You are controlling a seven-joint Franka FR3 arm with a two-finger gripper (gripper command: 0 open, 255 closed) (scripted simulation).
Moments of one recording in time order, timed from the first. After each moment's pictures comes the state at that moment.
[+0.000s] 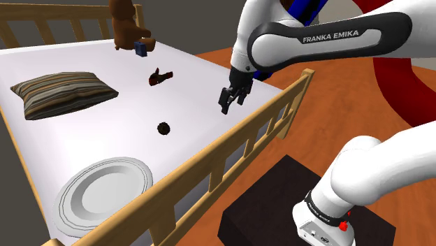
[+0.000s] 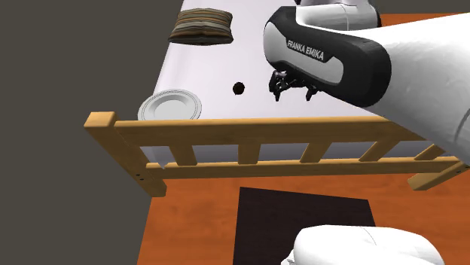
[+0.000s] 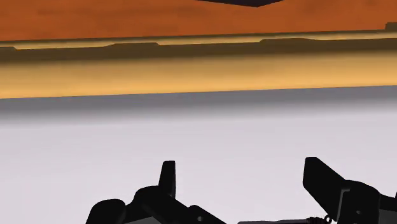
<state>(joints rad) 0.06 -0.53 0.19 -2.41 0.07 2.00 0.11</state>
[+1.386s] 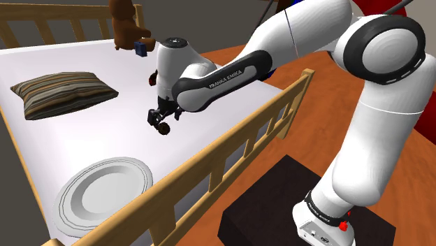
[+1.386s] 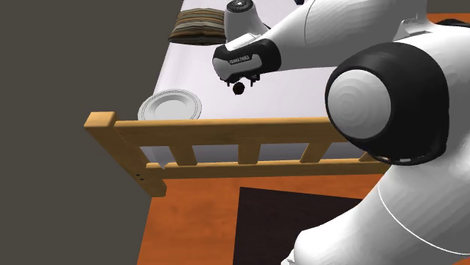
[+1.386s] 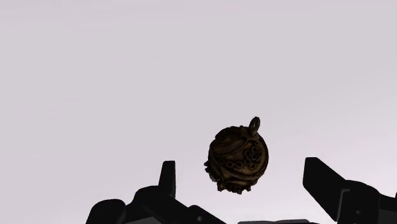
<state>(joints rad) 0.11 0.21 0.39 -1.97 -0.29 2.38 0.61</state>
